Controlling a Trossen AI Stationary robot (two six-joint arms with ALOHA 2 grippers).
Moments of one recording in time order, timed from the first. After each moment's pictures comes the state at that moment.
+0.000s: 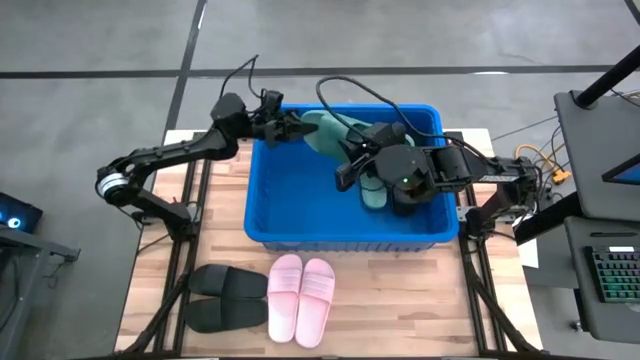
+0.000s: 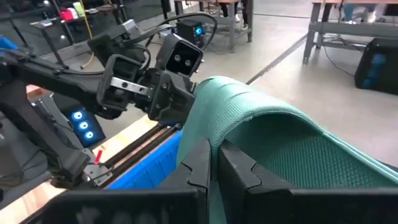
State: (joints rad) left arm 0.57 1.39 1.05 0.70 0.69 -0.89; right arm 0.17 1.66 2.05 -0.83 0.88 0.50
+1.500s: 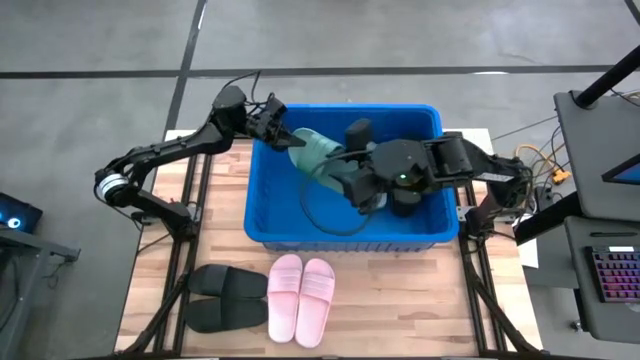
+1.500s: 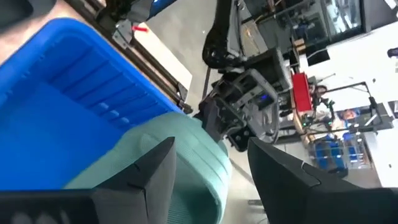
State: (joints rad) left arm 0.69 1.38 1.02 0.51 1.07 -1.28; right arm 0.17 1.77 2.30 -1.04 0.51 -0.81
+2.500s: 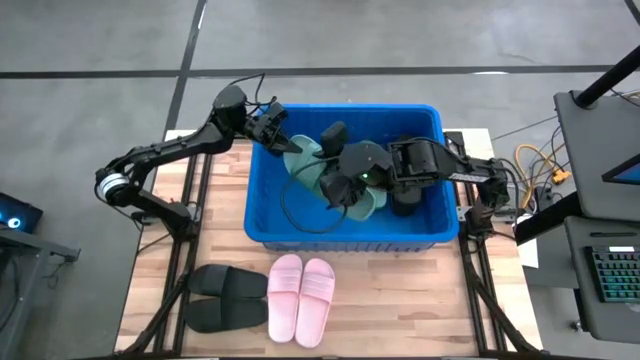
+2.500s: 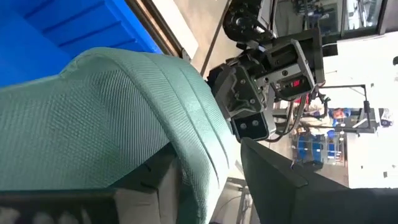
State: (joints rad) left arm 0.69 1.39 1.02 0.51 1.20 -1.33; right arm 0.10 1.87 2.30 -1.04 0.55 -0.97
